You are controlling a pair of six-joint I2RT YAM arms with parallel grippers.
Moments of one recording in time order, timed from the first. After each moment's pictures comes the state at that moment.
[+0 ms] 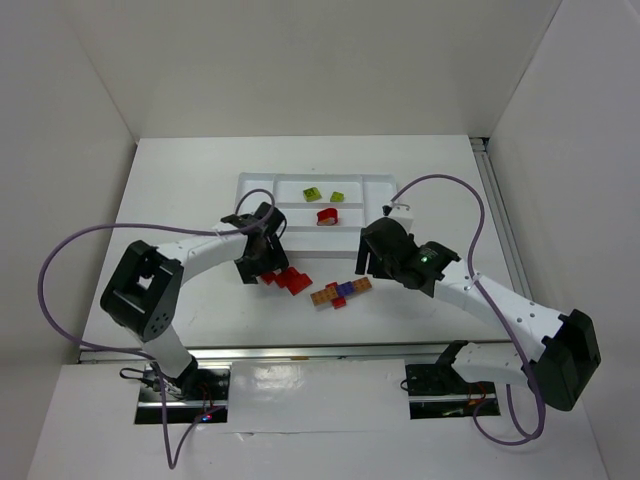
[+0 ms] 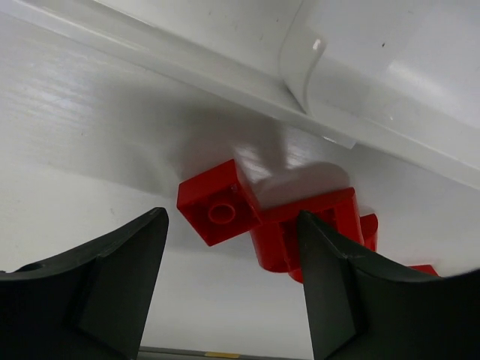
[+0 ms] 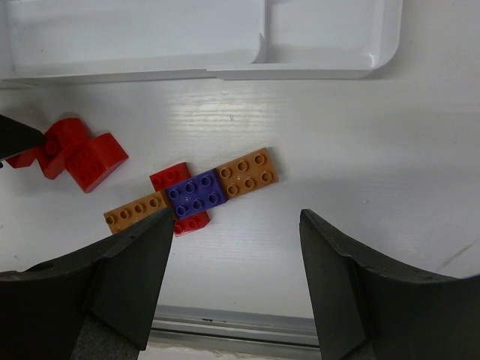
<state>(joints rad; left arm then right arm) -0.52 1.67 1.06 -0.68 -0.15 -0.96 0.75 1.16 0.91 -0.66 0.38 0.74</state>
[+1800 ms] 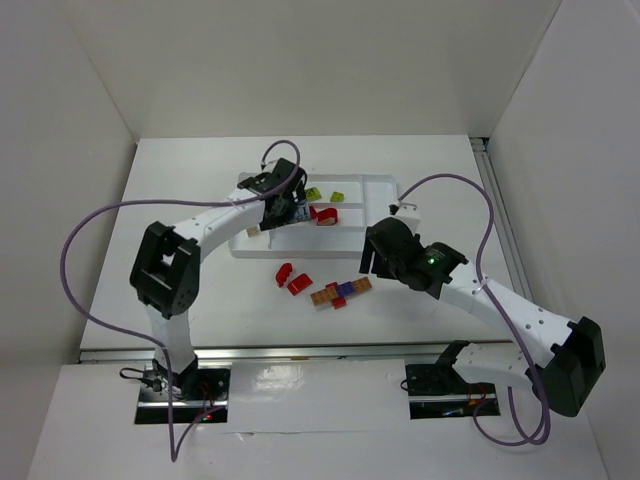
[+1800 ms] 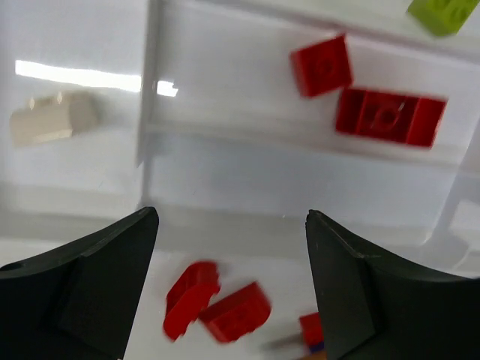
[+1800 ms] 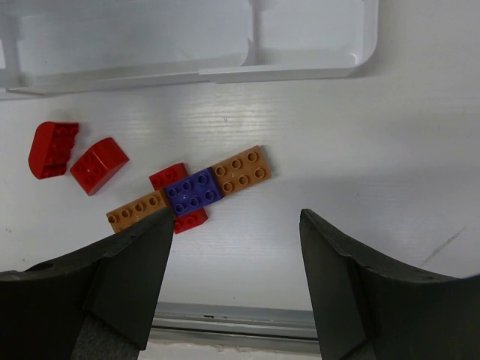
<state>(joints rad) -0.53 1.92 1.56 -0.65 -0.25 -0.74 0.75 1.11 0.92 -0.71 0.41 0.77</state>
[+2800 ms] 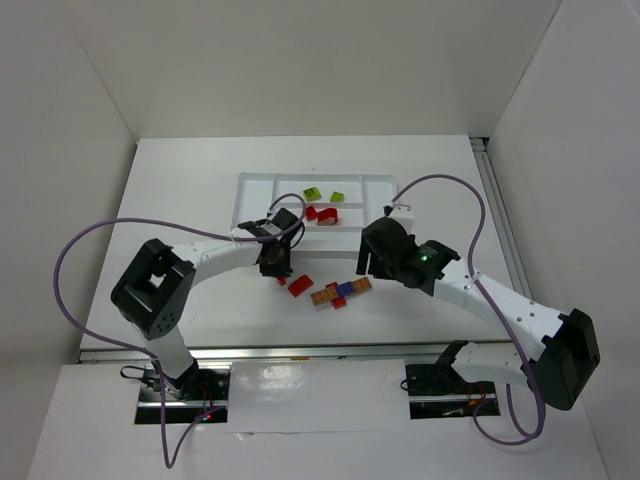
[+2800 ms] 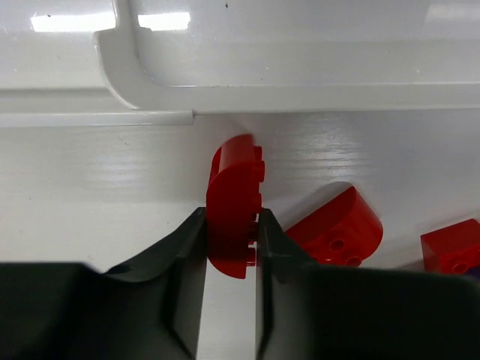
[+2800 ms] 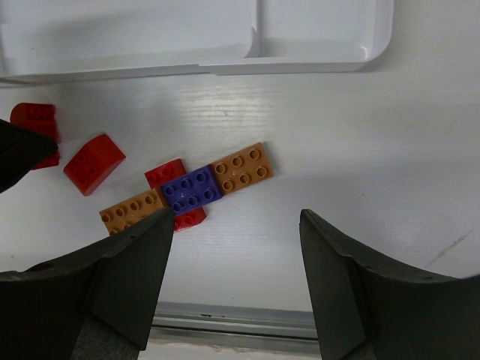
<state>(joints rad) -0.64 1.72 1.07 -0.55 -0.18 -0.63 0.75 1.16 0.92 -0.69 0.39 0.76</state>
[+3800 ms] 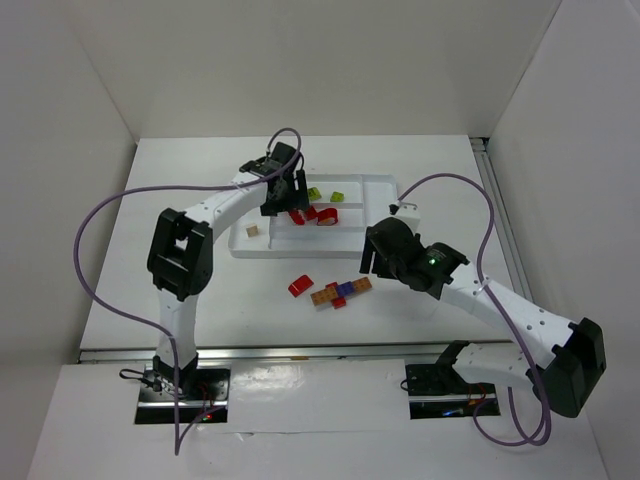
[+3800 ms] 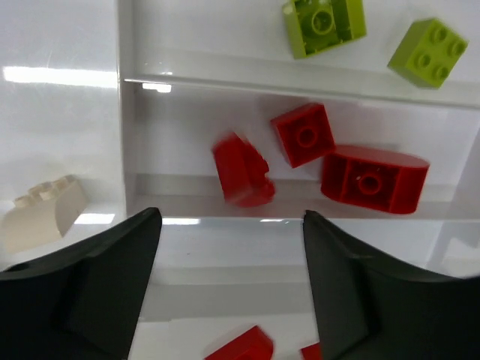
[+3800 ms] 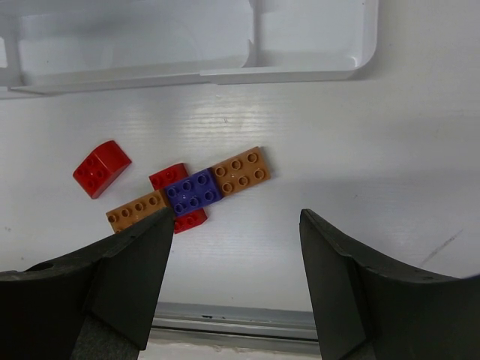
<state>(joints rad) -0.46 2.05 1.72 -0.70 -0.15 -0.58 0.75 1.11 0.92 -0.70 0.41 0.76</state>
